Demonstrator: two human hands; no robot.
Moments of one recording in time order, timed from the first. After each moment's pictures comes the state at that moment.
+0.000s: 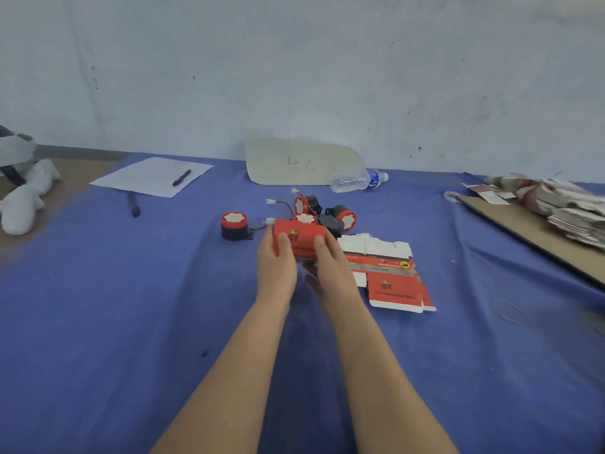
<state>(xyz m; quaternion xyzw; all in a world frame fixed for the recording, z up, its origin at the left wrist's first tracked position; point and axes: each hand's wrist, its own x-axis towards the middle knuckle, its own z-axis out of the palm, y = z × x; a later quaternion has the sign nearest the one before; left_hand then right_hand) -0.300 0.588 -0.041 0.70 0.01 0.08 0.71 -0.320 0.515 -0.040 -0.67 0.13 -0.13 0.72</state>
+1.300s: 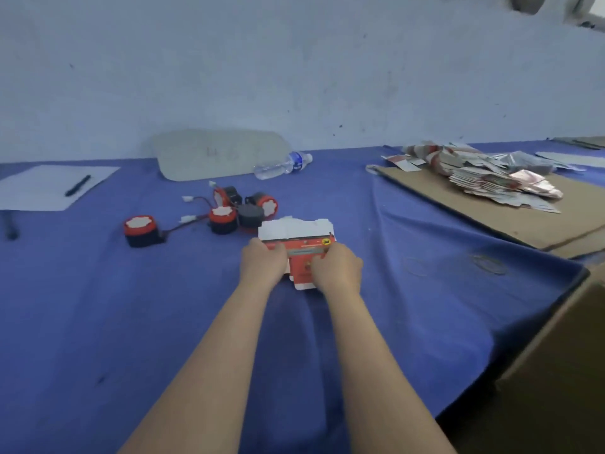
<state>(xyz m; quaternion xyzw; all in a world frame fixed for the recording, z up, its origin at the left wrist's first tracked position) -0.310 0.495 -0.045 0.84 -0.04 -0.06 0.54 -0.367 0.402 -0.046 -0.87 0.35 -0.14 0.32</state>
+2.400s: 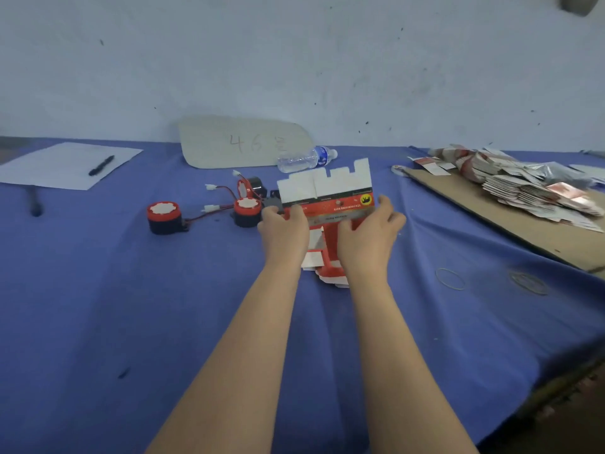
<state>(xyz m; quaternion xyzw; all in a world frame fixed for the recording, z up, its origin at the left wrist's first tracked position) -0.292 0.494 -0.020 0.69 0.01 -0.02 0.72 -0.345 0.416 -0.017 -0.80 0.29 -0.36 0.38</state>
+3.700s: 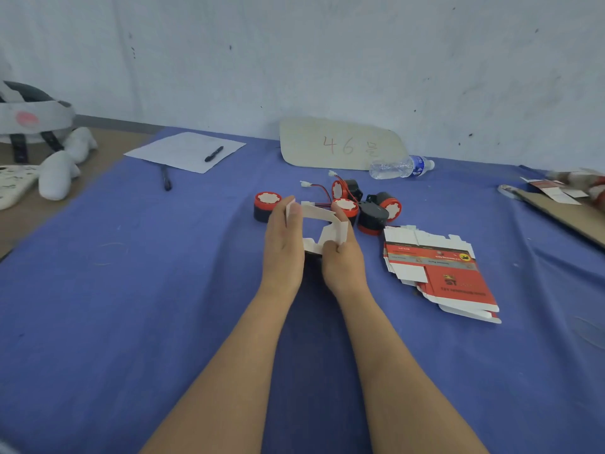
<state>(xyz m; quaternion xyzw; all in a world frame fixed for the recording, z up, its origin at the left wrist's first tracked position) -0.274 0.621 -0.063 0.65 -0.04 0.13 0.75 -0.274 0.534 -0.077 -0.81 0.06 -0.17 0.55</state>
